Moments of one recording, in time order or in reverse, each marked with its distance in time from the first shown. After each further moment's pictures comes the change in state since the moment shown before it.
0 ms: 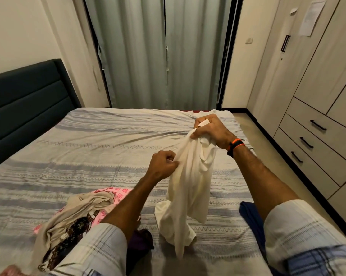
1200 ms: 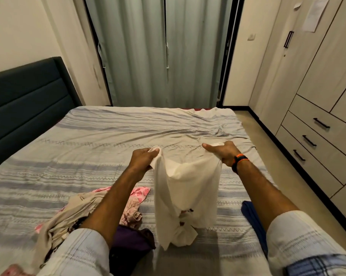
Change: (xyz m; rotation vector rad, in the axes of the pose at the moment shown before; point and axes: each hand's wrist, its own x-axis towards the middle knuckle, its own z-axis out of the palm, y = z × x) left_hand 0.005 -0.021 -0.043 -0.742 0.107 -0.488; right_hand -0.018 0.094 -0.006 0.252 0.381 0.597
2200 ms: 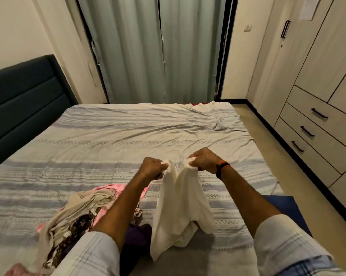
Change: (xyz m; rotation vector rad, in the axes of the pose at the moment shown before) left_hand -0.003 -0.036 0.023 0.341 -0.104 -0.078; right_hand -0.019 0.030 0.044 -0.400 -0.226 -0.063
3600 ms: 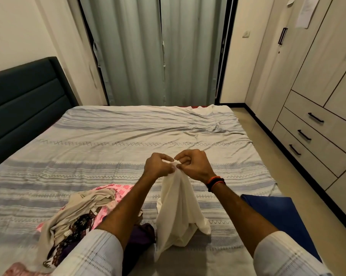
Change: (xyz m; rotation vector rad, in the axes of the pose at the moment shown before) left_hand -0.023 0.013 0.008 0.232 0.050 0.132; right_hand -0.036 -0.009 0.042 -0.197 0.229 -0.511
